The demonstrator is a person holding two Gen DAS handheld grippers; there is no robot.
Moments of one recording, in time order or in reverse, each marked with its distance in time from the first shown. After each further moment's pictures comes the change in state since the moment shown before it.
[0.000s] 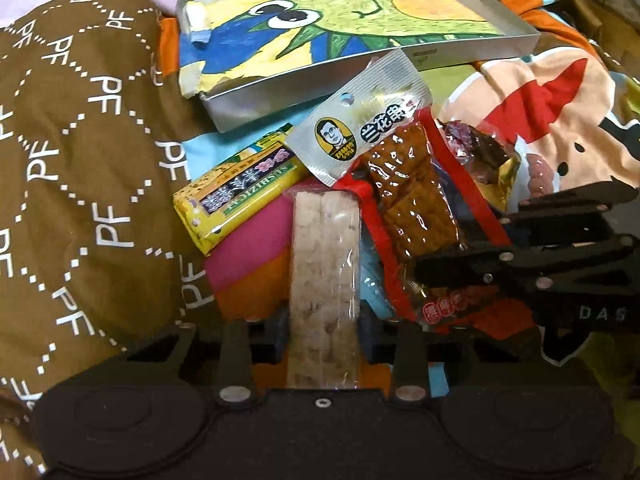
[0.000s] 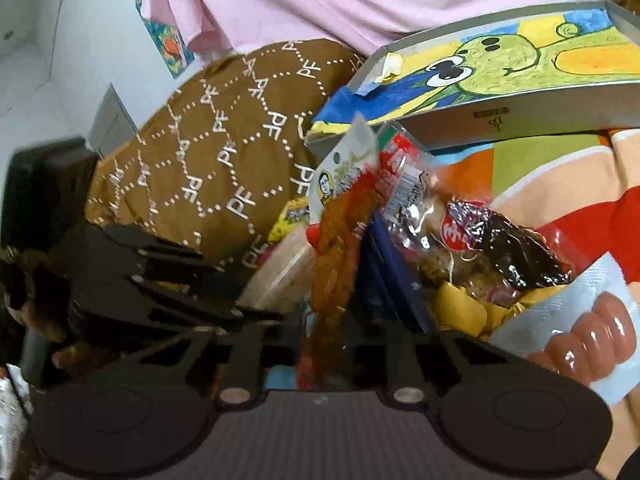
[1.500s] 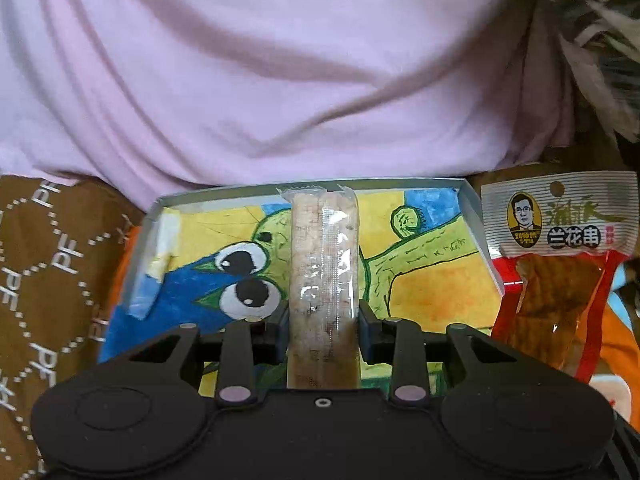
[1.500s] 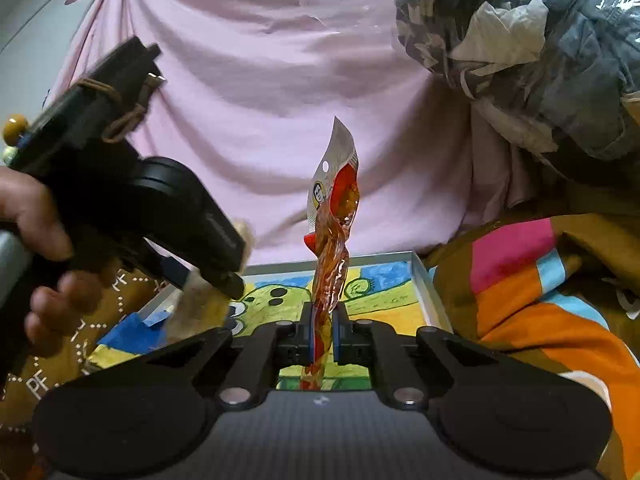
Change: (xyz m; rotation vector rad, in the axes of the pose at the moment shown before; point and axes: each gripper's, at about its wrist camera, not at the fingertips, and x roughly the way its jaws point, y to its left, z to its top) left arm 0.014 -0.064 0.229 -0.293 -0.330 0.148; right arm -0.081 -0.049 0.062 -0.138 -0.599 -0.552
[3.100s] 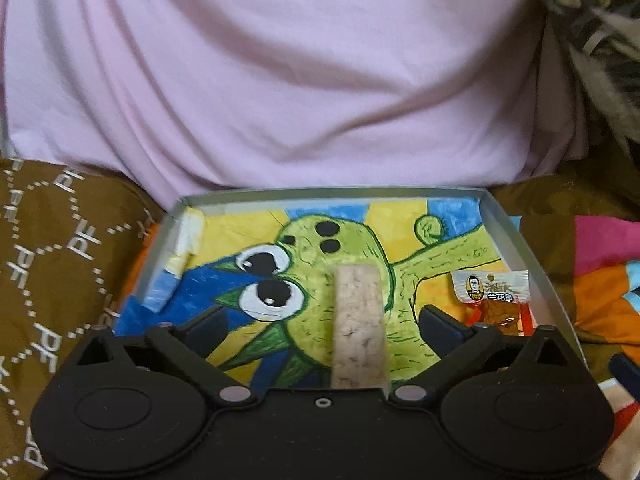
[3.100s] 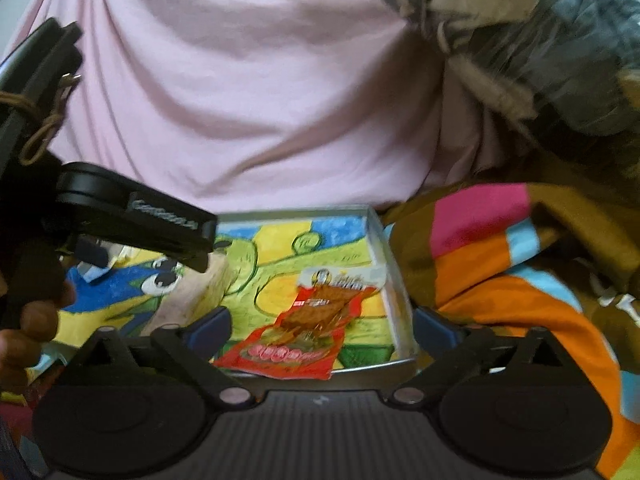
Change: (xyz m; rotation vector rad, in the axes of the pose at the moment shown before) left arm -0.009 0.016 -0.024 -0.023 -0.123 0.046; right arm 0.014 -0.008 -0.002 -0.052 0.112 -0.165
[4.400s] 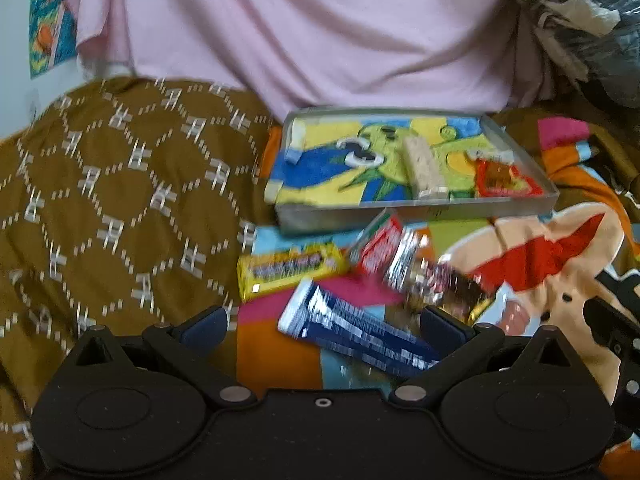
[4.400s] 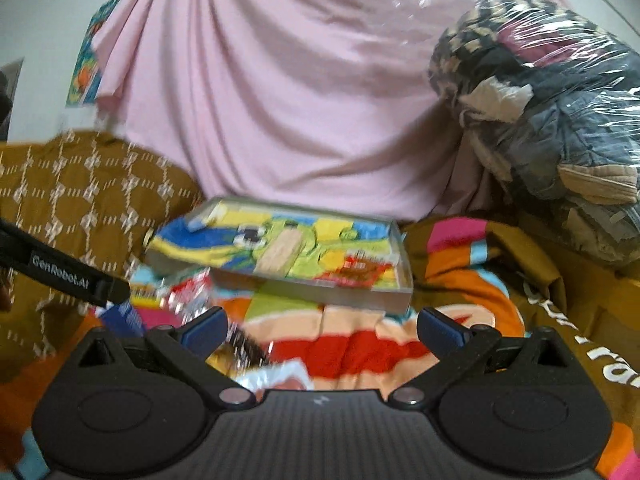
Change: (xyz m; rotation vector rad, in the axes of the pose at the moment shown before) left arm -0.166 0.098 -0.135 0.016 0.075 0.026; right arm -0.173 0.049 -0.035 -0.230 0.041 0.035
